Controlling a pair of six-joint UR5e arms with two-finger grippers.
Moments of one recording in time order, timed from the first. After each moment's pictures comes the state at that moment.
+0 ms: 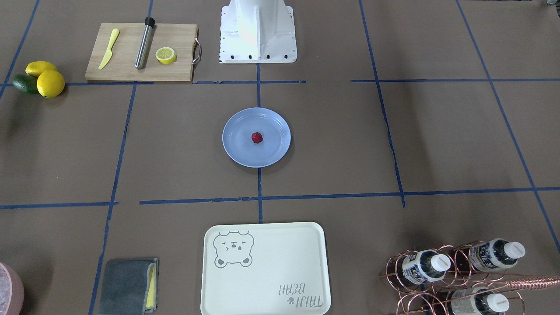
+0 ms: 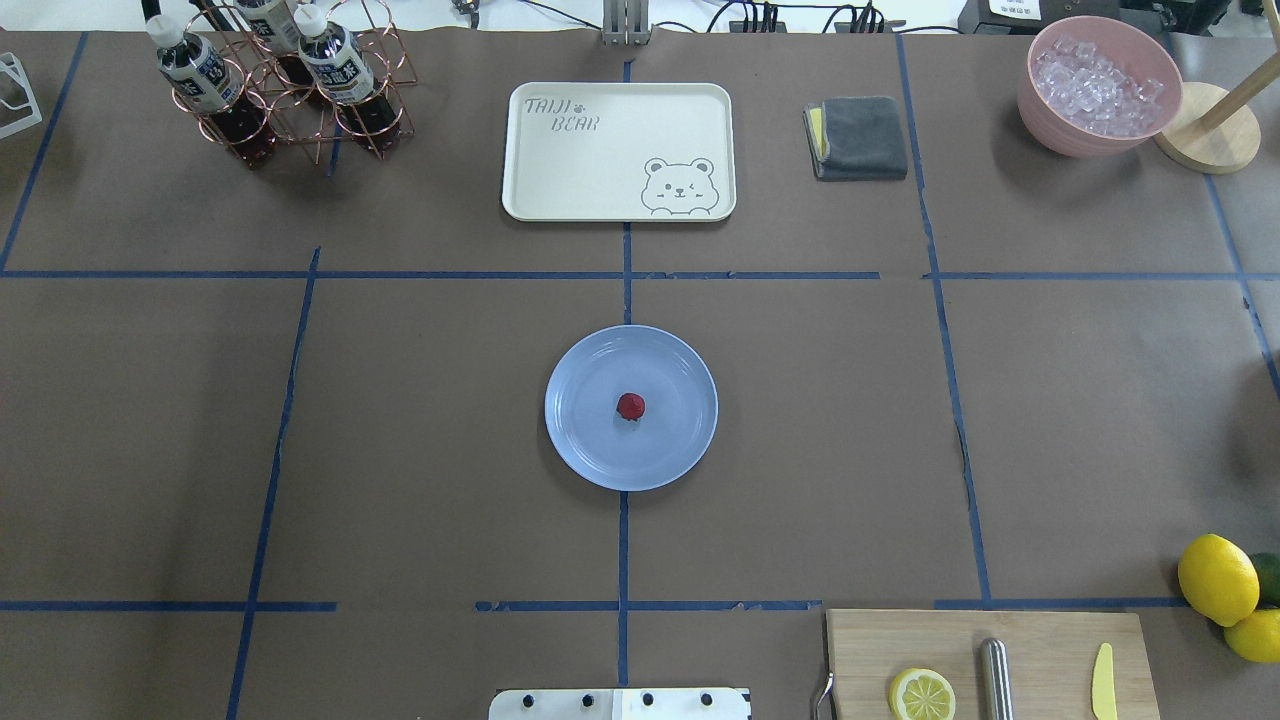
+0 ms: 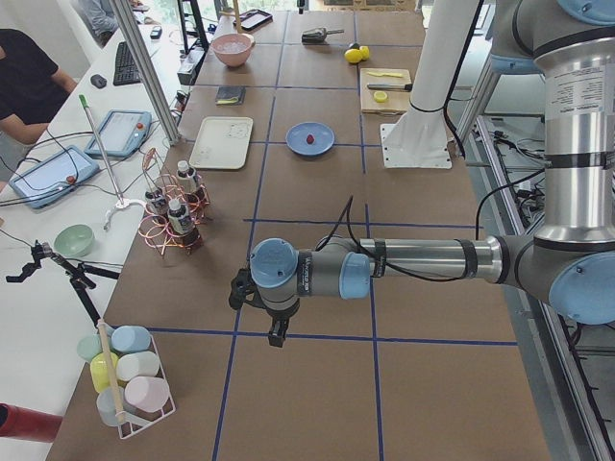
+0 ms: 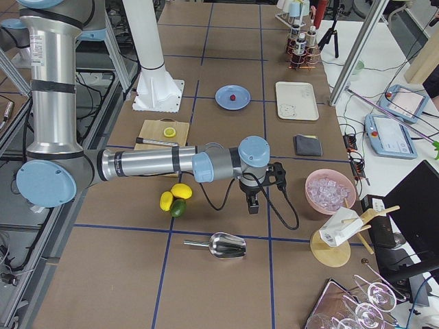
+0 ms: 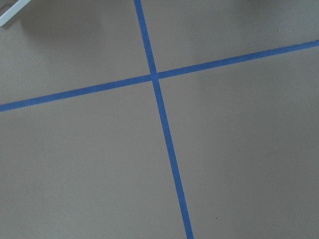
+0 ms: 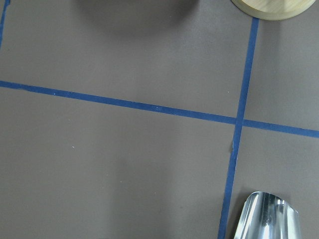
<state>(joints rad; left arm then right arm) -1.57 -1.46 -1.68 -1.58 -2.41 0.16 1.47 -1.62 1.73 -1.47 2.41 0.06</state>
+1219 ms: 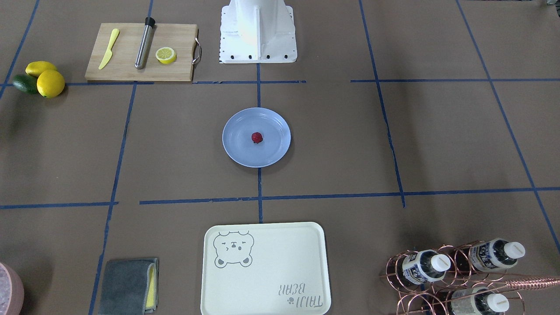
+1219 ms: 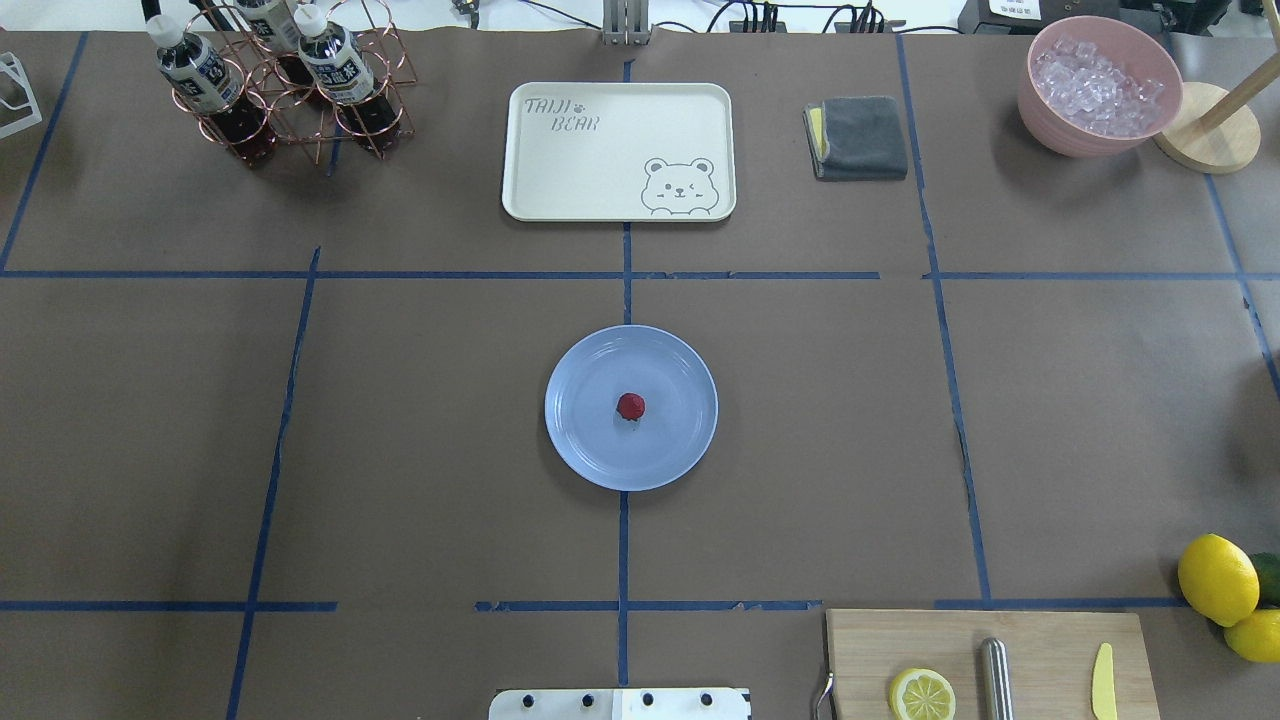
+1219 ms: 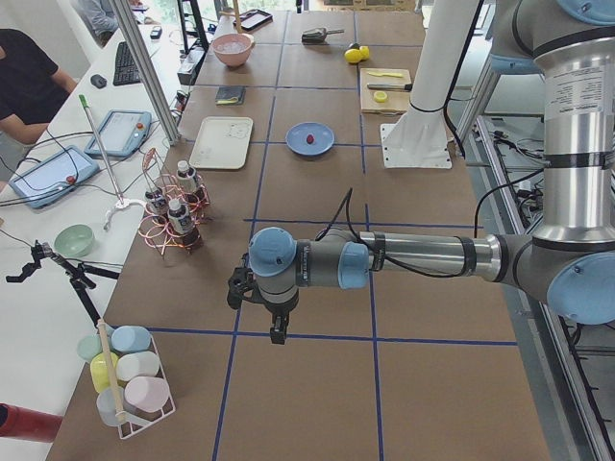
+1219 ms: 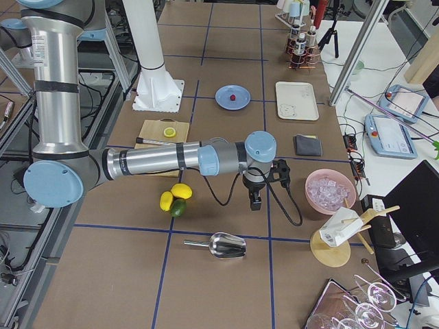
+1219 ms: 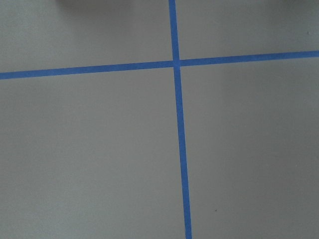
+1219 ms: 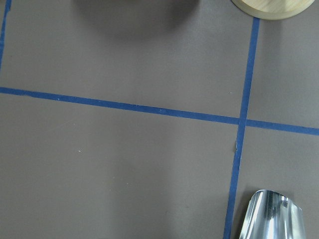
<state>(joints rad) -1.57 -1.48 -1.71 -1.55 -2.38 0.06 1.48 -1.58 1.74 -1.56 2.41 0.06</state>
